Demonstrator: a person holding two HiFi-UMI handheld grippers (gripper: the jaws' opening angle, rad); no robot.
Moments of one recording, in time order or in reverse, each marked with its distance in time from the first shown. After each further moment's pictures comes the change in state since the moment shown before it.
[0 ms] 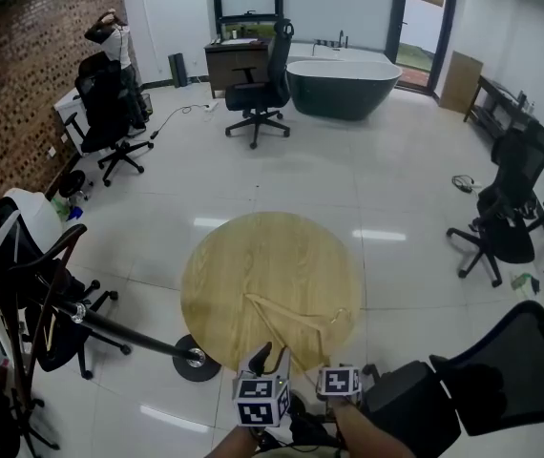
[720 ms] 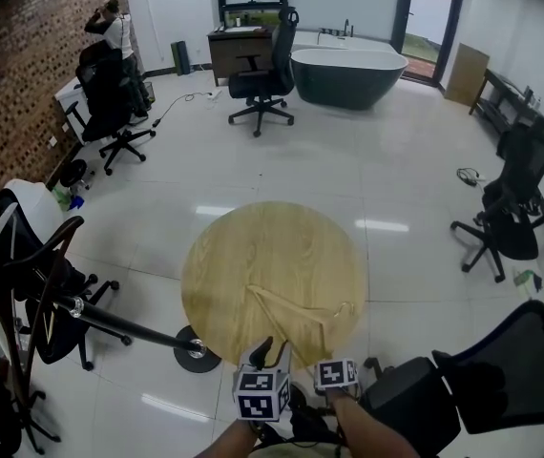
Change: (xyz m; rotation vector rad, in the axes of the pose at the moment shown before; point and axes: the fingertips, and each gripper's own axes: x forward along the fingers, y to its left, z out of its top) left arm 0.017 0.017 -0.009 -0.003 0.040 0.006; right arm 0.031 0.010 -0.008 -0.116 0.111 -0.014
